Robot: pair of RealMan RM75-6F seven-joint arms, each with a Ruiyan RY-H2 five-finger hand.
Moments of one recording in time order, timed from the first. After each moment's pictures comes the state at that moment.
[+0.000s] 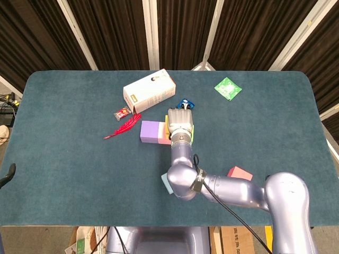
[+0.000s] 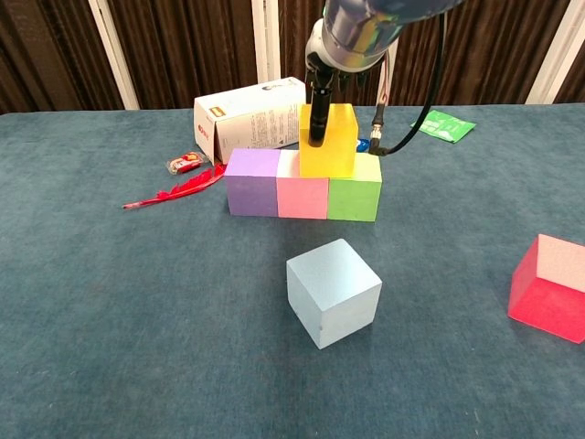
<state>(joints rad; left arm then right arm) -0.04 -1.27 -0.23 -1.63 1.35 1.70 0.17 1.42 -1.66 0.65 -1.39 0.30 1.23 -1.28</state>
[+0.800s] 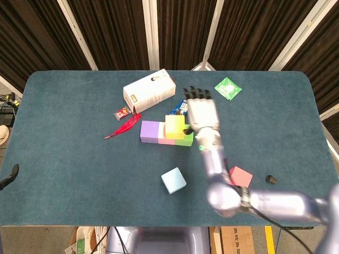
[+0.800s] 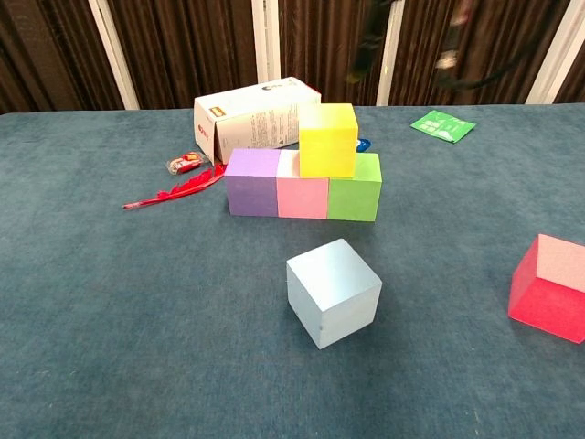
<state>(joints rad) -0.04 -1.25 -0.20 -1.63 1.38 1.67 0.12 1.14 -1.33 0.63 -1.92 -0.03 1.32 -1.06</state>
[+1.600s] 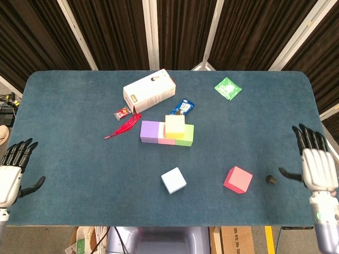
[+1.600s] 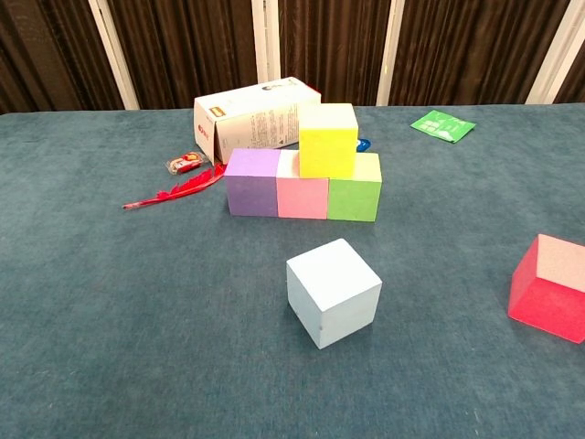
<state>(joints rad) -0.10 -1.08 -0.07 -1.74 1.58 1.51 0.03 0.23 -0.95 0.13 -1.98 -1.21 1.44 -0.21</state>
